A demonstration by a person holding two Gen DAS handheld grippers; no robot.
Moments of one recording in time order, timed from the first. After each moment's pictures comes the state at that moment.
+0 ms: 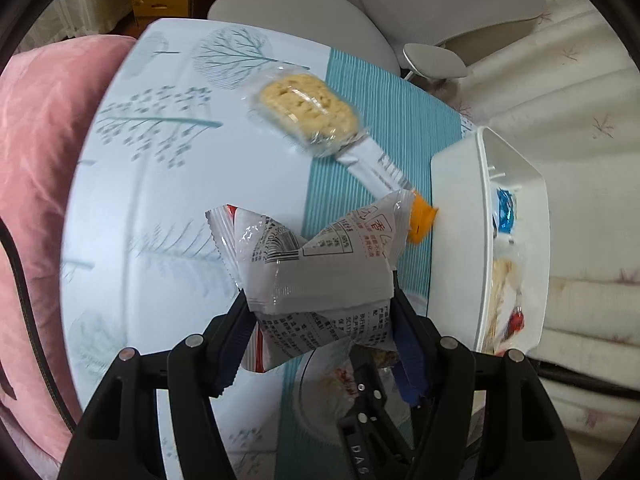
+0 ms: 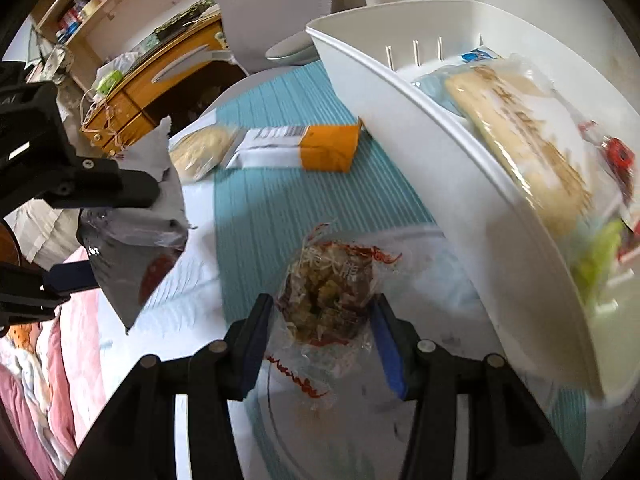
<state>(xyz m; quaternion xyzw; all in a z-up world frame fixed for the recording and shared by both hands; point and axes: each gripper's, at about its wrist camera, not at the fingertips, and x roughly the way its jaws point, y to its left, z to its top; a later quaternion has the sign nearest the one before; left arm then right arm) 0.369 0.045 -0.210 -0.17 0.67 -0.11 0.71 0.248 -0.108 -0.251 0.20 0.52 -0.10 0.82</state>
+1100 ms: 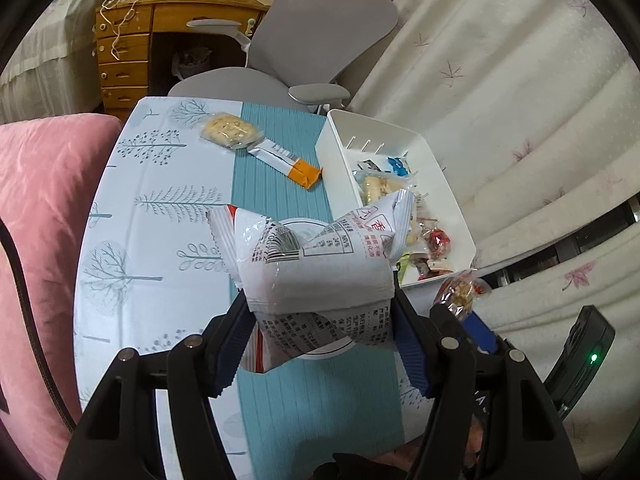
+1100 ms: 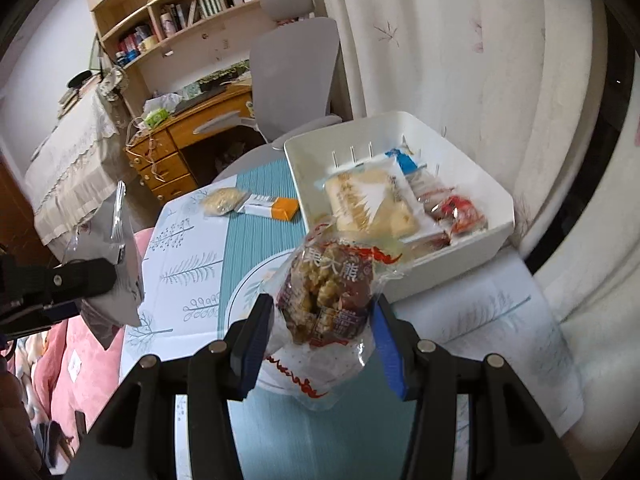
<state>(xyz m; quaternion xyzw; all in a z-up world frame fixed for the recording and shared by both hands) 0.168 0.007 -0.096 -0.13 0.53 -0.19 0.82 0.084 -0.180 -0.118 0.13 0.42 -0.08 0.90</state>
